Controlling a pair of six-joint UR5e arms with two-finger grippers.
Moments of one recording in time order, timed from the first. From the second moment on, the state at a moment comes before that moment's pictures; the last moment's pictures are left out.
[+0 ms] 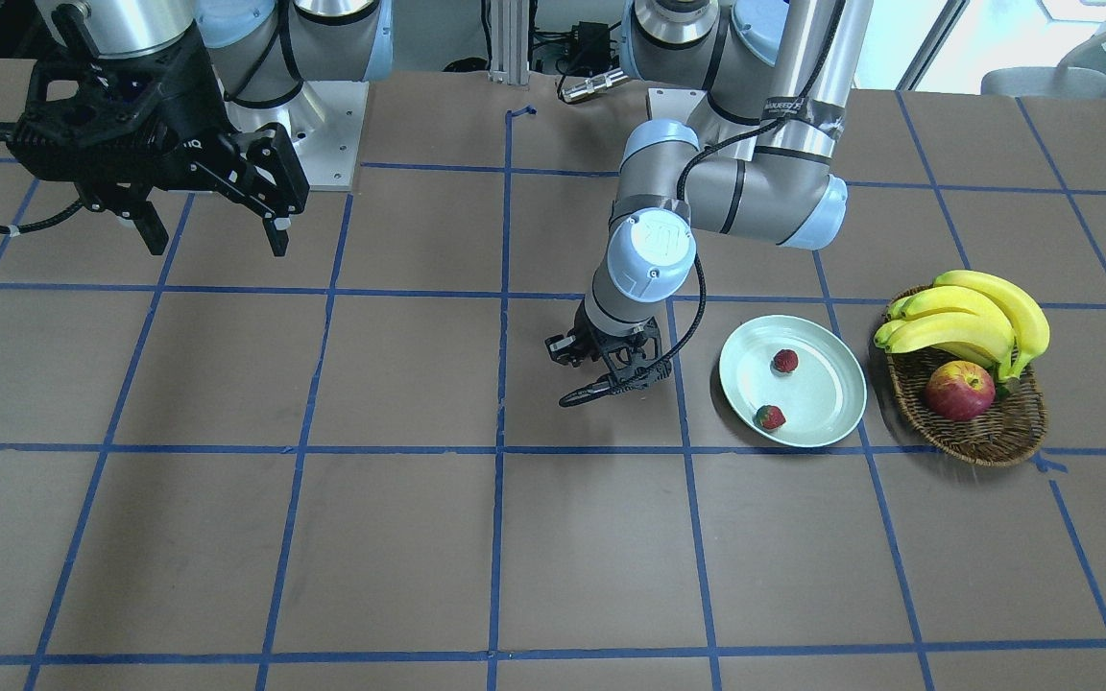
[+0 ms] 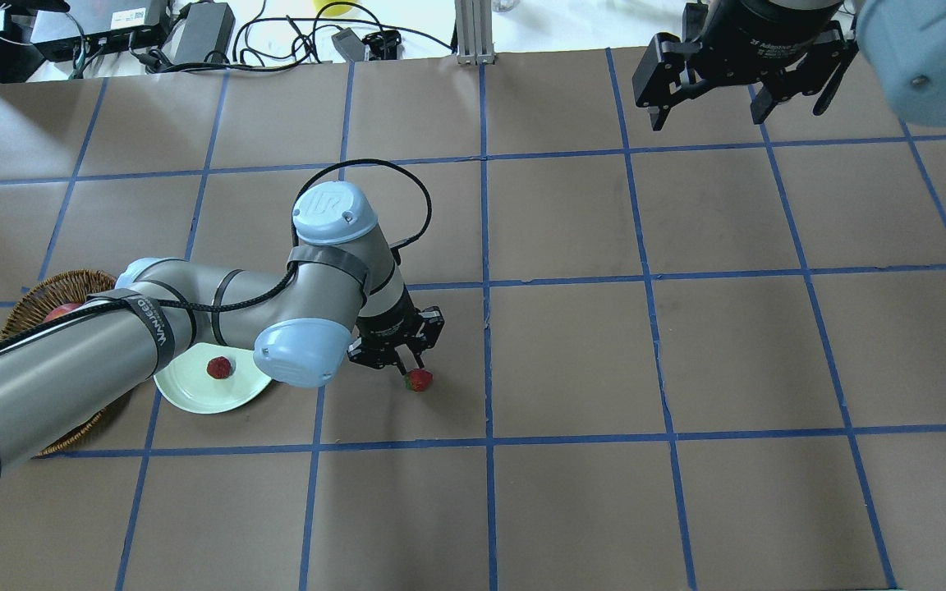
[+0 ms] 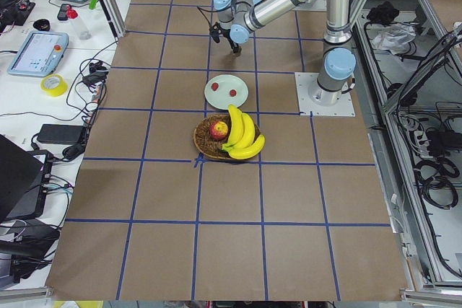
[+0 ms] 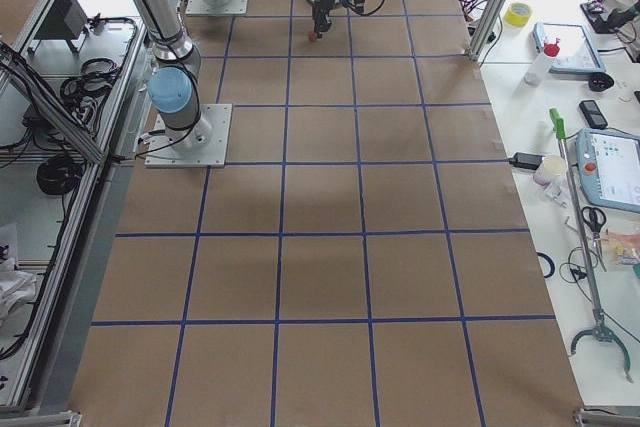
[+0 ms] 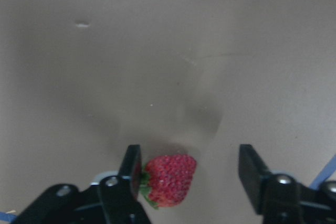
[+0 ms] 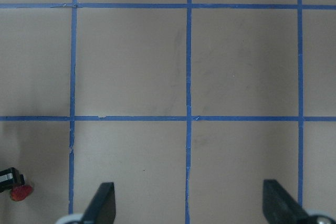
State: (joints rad) left arm -1.78 -1.89 -2.02 -0.95 1.44 -0.57; right arm 1.63 -1.56 1.49 -1.67 -1.58 0.04
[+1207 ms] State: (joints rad) left arm -1.78 -1.89 -1.99 -1.08 1.45 -0.58; right arm 1.62 -1.56 1.49 -1.67 -1.58 0.04
